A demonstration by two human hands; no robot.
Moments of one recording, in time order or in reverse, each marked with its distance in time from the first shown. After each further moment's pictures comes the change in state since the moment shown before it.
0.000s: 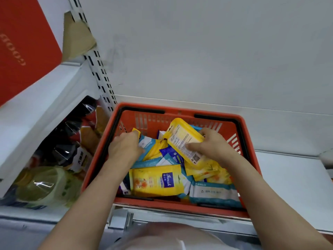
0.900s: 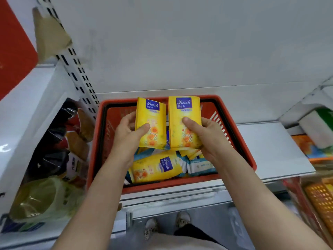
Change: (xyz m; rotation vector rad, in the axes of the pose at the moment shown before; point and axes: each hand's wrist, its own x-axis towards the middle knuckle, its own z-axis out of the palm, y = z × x) left_hand -0.029 0.009 -0.011 -1.485 -0.214 0.069; right_hand -0.081 -0.024 0.028 1.034 0.171 0.042
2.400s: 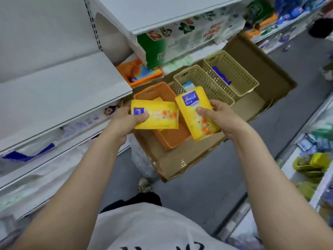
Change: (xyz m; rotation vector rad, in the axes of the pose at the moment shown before) left_hand -0.309 -0.221 0.563 0.400 -0.626 -0.327; right_hand -0.297 0.019 -0.695 -0.295 0.506 0.136
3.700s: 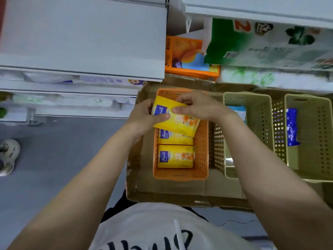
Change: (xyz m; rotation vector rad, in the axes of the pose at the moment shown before) left_hand 0.110 -0.031 0.067 -0.206 0.412 -0.064; right_hand 0.259 -0.054 0.083 -0.831 -0.935 -0.291
